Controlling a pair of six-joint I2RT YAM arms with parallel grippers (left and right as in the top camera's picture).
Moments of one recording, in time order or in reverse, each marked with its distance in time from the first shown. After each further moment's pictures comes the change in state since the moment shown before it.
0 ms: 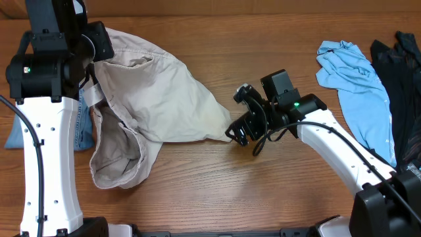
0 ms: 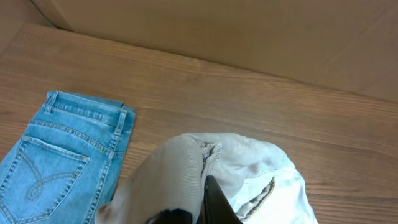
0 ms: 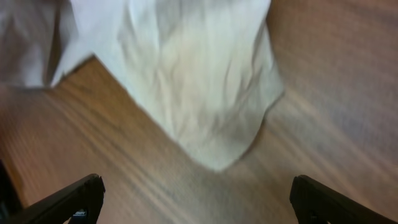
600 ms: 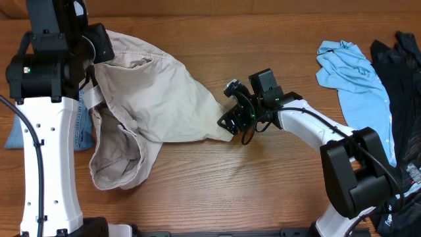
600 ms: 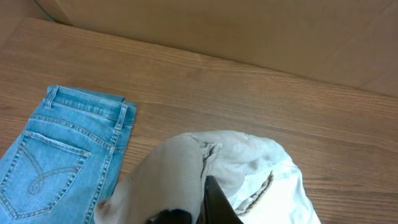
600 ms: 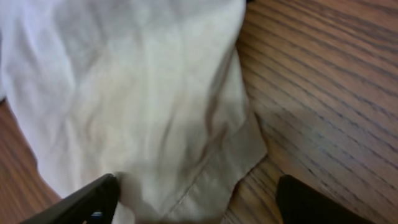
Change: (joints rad) left arm 0.000 0.000 0.000 -0.018 0.000 0.000; right arm 0.000 0.259 0.001 0.296 -0.025 -0.004
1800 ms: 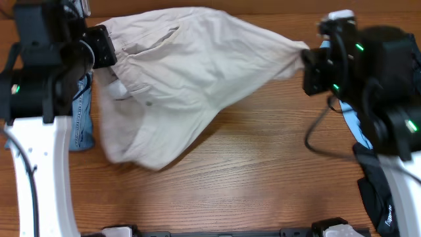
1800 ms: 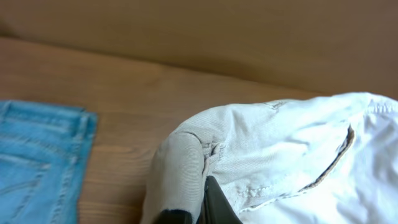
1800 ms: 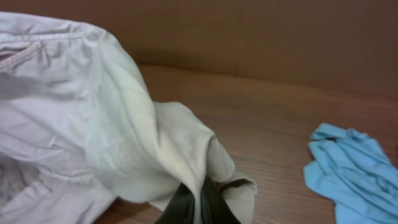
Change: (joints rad) left arm 0.000 -0.108 0.000 -0.008 0.193 0.000; right arm -0.192 -0.601 0.542 -0.611 0.387 0.255
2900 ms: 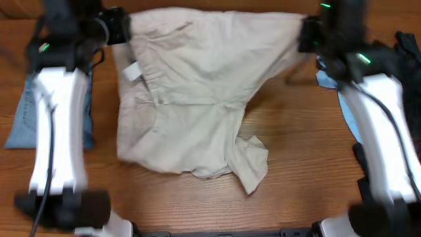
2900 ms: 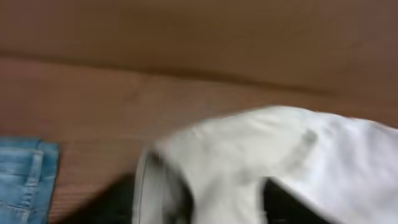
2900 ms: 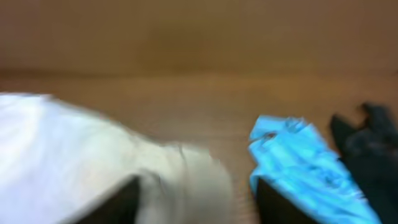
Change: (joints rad) left arm 0.000 0.303 0.019 0.205 0.039 0.038; right arm -0.001 0.441 0.137 0.149 0.364 0.079
